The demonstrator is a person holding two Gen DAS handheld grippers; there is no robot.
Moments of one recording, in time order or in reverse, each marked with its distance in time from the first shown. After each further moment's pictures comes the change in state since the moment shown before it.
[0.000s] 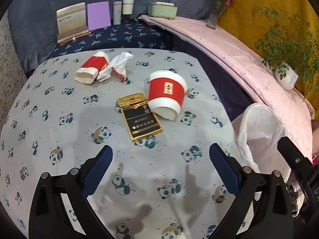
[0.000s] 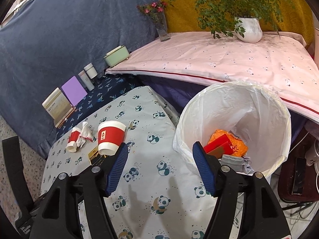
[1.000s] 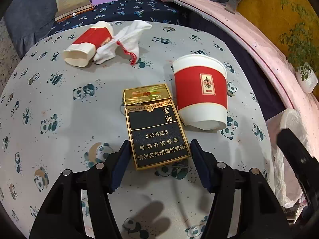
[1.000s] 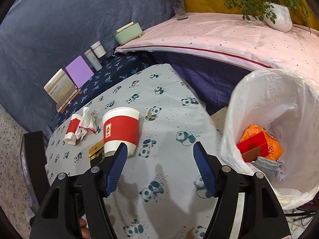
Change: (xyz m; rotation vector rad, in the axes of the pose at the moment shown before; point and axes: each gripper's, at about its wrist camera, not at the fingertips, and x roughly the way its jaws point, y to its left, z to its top) left arm 0.083 0.036 0.026 -0.053 0.143 0.026; right arm 0.100 0.052 0.004 -0.052 0.131 0.071
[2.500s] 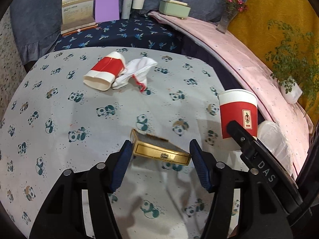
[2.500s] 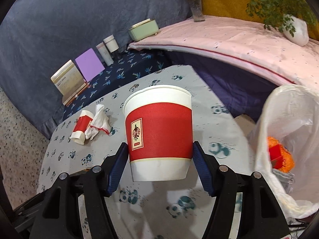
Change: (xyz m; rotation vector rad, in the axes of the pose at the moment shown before) left arm -0.070 0.016 0.003 0.002 -0.117 -0.078; right arm 0.006 0.029 0.007 -0.068 -0.022 0.013
